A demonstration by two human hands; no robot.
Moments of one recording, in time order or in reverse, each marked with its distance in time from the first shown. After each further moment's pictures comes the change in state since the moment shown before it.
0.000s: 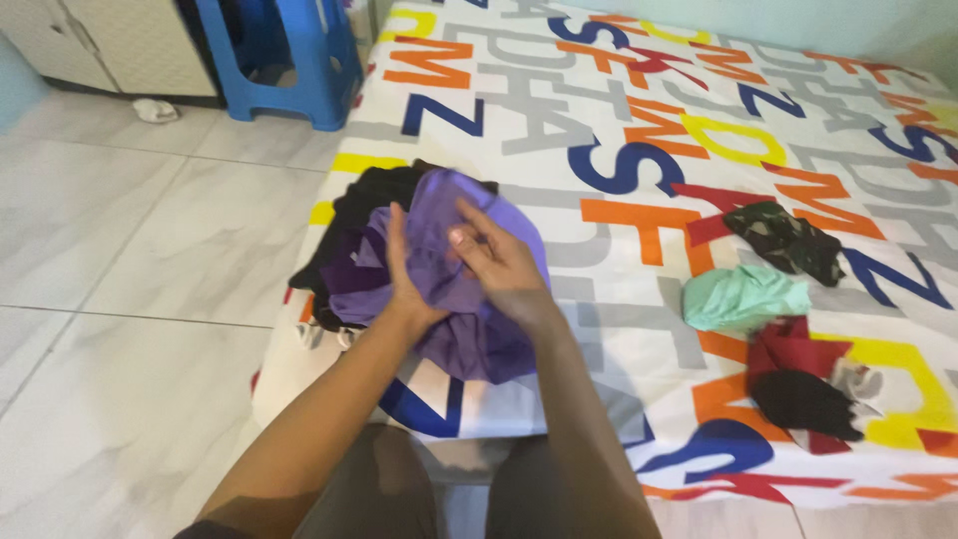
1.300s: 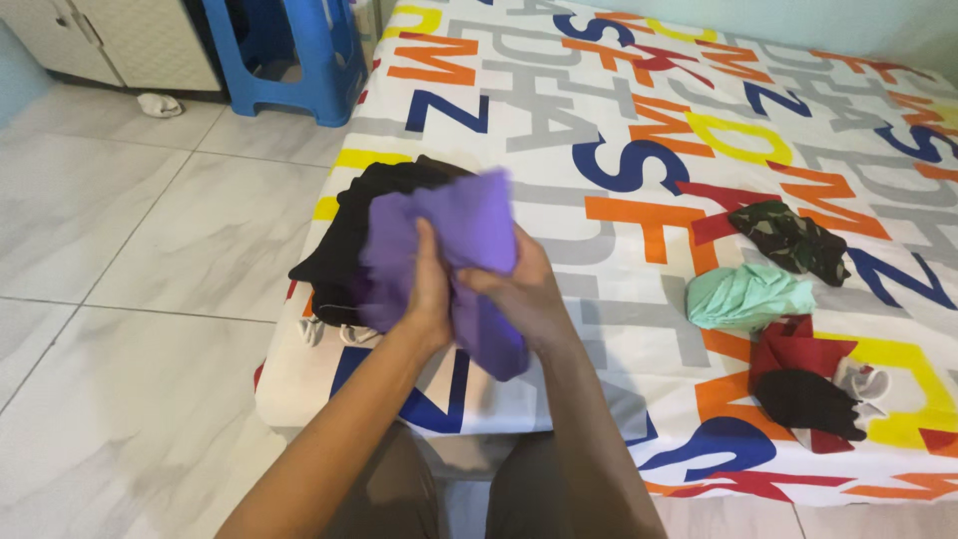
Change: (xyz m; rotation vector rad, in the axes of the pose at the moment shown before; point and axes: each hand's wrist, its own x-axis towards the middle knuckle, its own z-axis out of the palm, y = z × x) left_hand 0.012 -0.038 0.056 1.143 1.377 -0.121; right_hand -0.048 -0.052 0.021 0.127 0.077 -0.186
